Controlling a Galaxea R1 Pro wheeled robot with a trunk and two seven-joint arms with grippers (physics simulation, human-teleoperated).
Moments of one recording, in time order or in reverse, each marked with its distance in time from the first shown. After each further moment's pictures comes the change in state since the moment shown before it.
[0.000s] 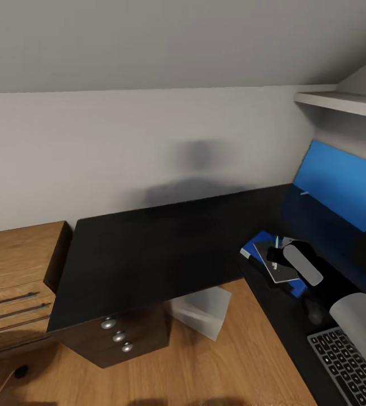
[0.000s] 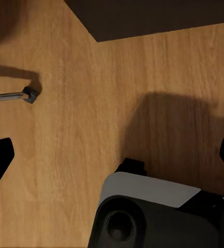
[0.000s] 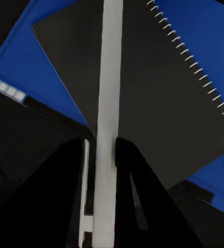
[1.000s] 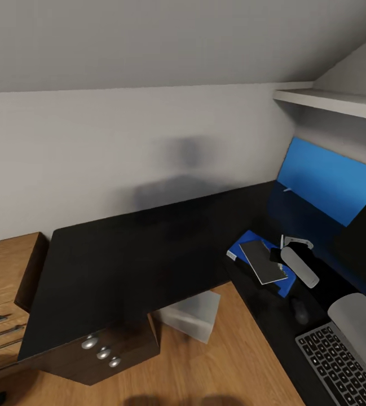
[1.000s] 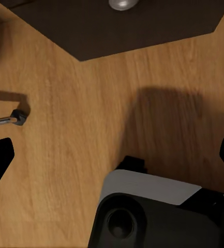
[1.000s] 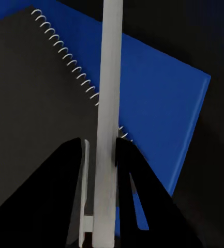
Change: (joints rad) left arm 0.000 0.000 0.000 0.000 0.000 0.000 0.000; right arm 0.001 0.009 0.013 0.008 0.103 -0.009 -0.042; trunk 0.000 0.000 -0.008
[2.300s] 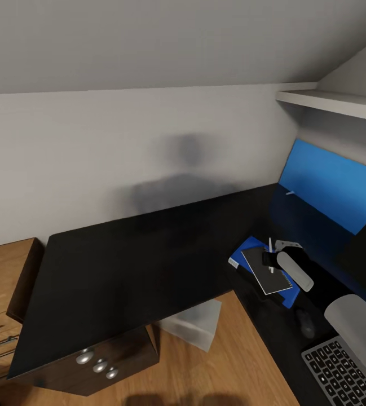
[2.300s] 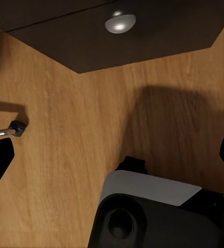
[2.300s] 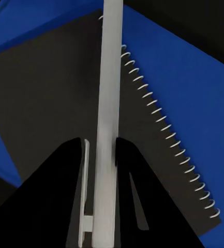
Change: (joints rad) left arm 0.000 0.000 0.003 -0.002 0.000 -0.001 0.003; right arm 0.000 0.012 0.047 0.047 0.034 0.004 0.158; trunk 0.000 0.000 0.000
